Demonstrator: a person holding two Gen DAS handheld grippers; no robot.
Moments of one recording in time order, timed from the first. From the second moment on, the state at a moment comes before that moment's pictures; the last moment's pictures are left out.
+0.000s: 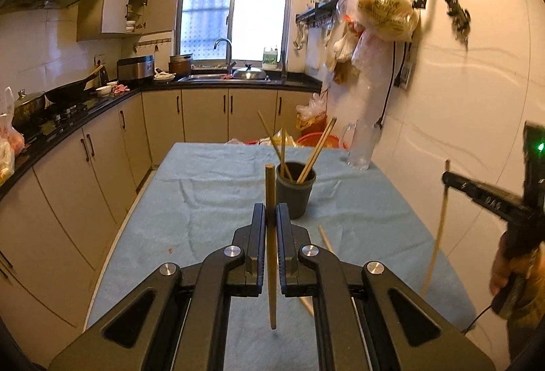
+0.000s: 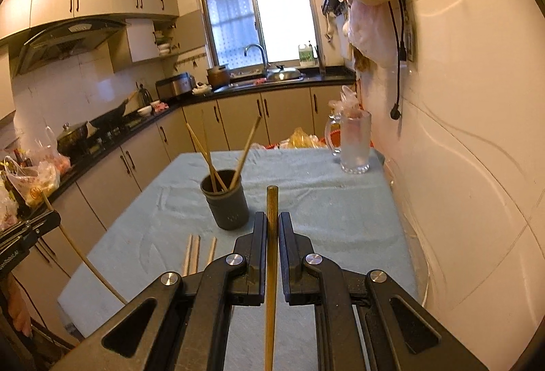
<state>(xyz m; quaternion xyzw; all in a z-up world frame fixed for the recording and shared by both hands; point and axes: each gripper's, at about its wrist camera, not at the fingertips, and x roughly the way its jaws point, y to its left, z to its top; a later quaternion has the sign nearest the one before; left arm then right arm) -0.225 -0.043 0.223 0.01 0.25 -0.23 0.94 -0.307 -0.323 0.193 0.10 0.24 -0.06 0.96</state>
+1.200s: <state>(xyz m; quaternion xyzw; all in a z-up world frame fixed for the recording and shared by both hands) 0.037 -0.185 0.232 -0.01 0.30 -0.23 0.93 -0.038 -0.342 0.192 0.19 0.19 -0.08 0.96</state>
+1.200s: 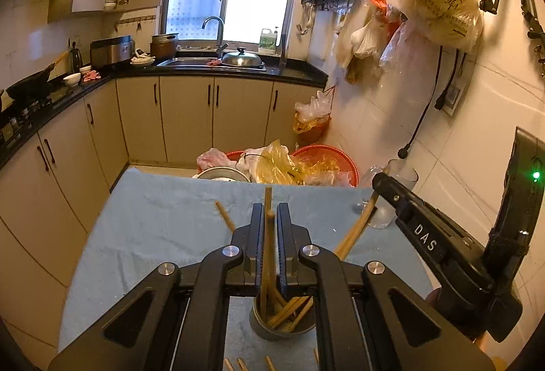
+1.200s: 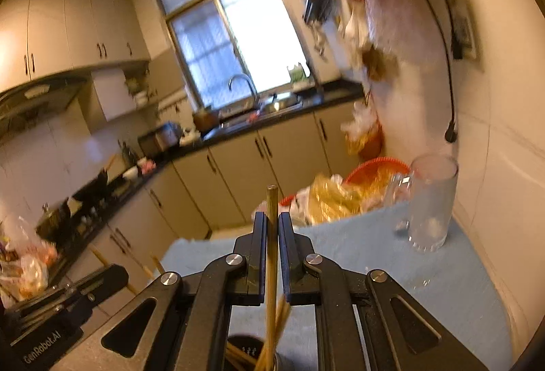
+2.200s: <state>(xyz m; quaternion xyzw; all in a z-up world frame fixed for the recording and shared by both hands) -0.095 -0.084 0.090 0.00 0.43 -0.17 0.89 -0.190 -0.316 0.070 0.11 0.48 0.00 0.87</state>
